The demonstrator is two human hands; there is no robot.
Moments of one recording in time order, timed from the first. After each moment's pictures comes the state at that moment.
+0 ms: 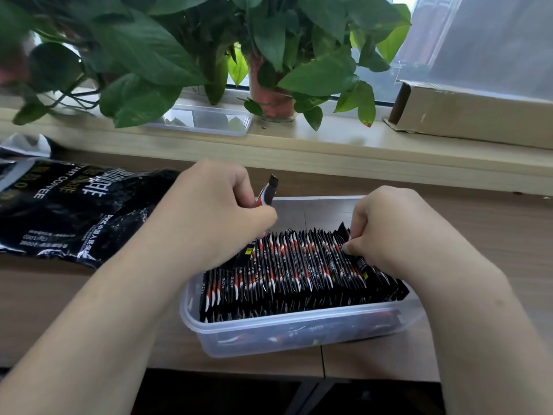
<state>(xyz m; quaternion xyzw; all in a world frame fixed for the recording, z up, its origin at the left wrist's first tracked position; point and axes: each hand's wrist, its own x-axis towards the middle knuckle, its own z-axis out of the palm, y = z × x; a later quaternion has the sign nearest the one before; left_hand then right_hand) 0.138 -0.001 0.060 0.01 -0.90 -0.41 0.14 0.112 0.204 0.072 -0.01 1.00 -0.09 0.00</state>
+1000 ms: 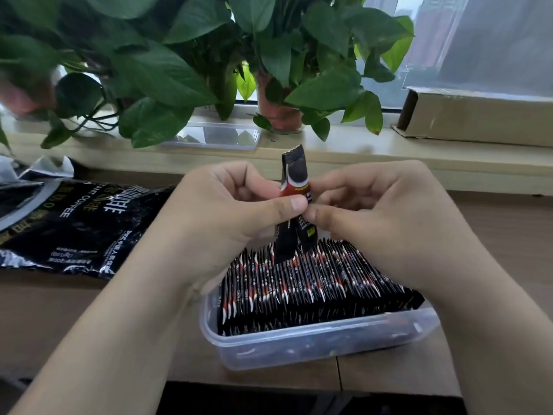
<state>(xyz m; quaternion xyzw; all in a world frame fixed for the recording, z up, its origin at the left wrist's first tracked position) 0.153 0.010 0.077 -0.05 -0.66 -0.75 0.07 0.136 0.185 0.086 -0.24 0.81 -0.52 -0.11</state>
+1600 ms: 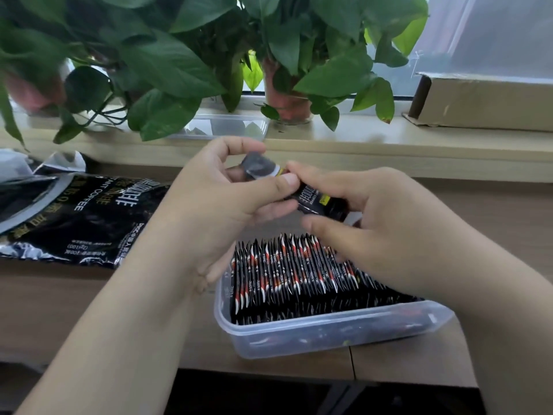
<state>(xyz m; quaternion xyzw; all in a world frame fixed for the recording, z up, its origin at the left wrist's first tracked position) 0.149 0.000 0.076 -0.01 -0.60 -0.79 0.09 0.138 0.180 0.085 -0.32 0.89 -0.31 -0.08</state>
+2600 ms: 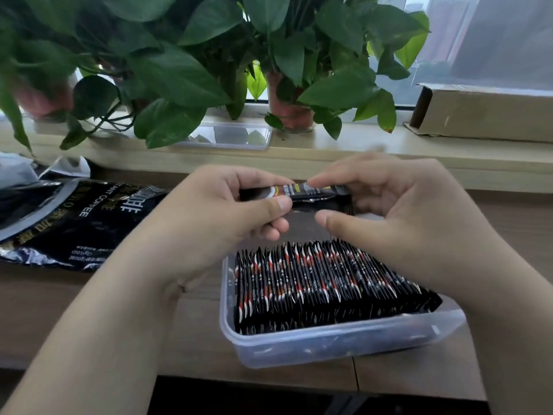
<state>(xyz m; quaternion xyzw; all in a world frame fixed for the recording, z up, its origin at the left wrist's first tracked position) 0.148 -0.021 0.078 -0.05 -0.73 -0.68 0.01 0.127 0.188 0.084 -0.32 0.82 -0.45 -0.13</state>
